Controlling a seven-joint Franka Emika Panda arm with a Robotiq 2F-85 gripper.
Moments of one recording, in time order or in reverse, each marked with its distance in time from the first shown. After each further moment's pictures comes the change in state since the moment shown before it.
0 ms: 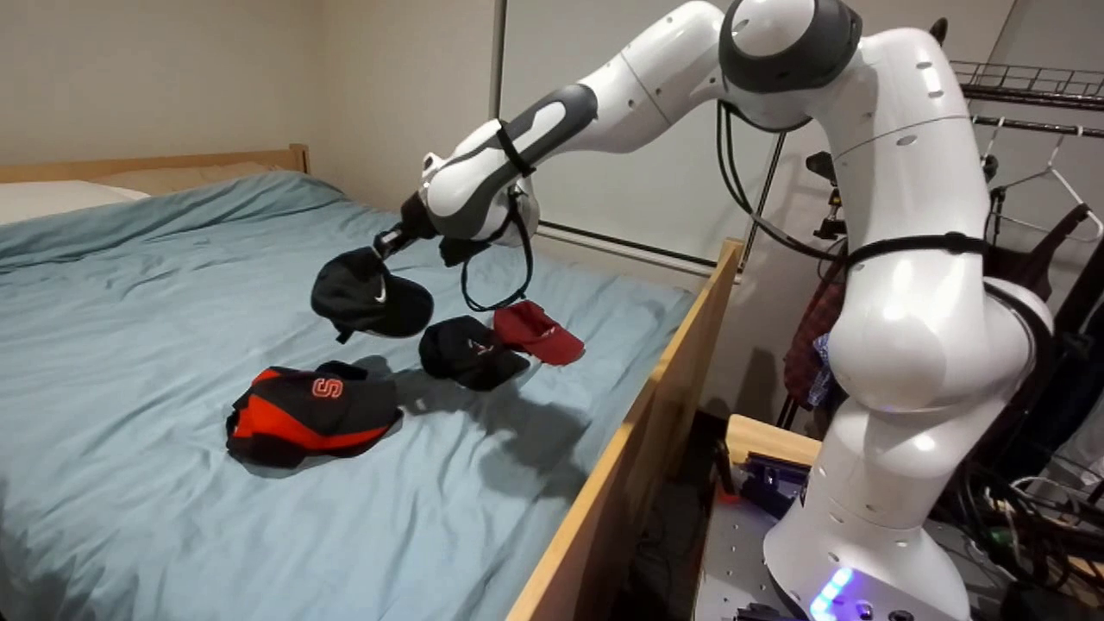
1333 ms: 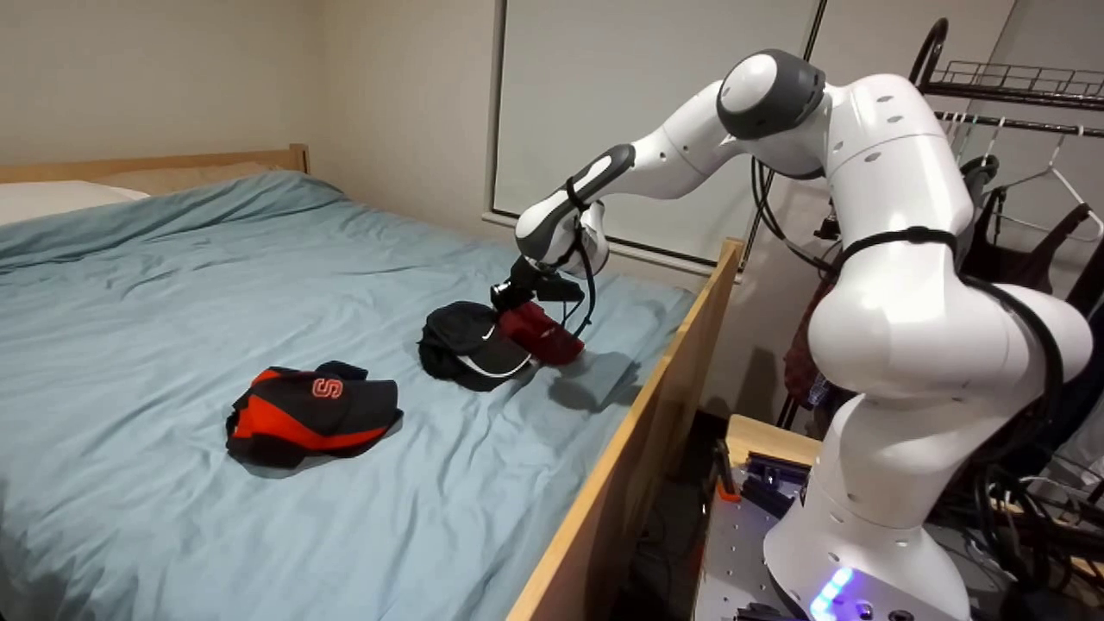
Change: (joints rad) arm -0.312 0.217 -0.049 0.066 0.108 -0.225 -0.034
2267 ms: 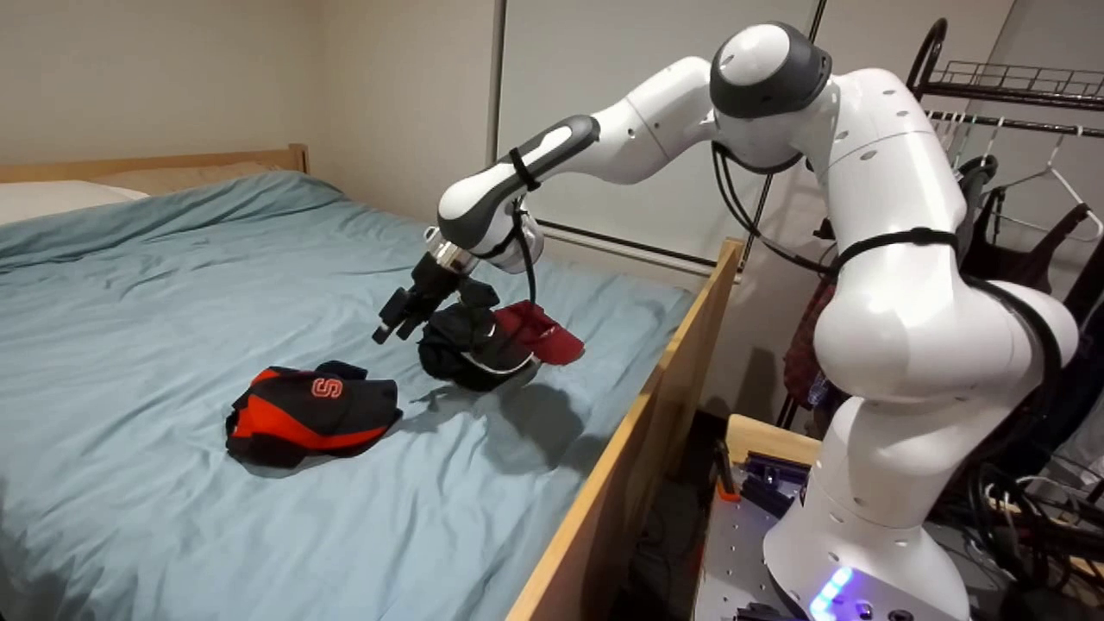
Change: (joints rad) arm 0.129 -0.015 0.245 -0.036 -0.027 -0.164 -0.089
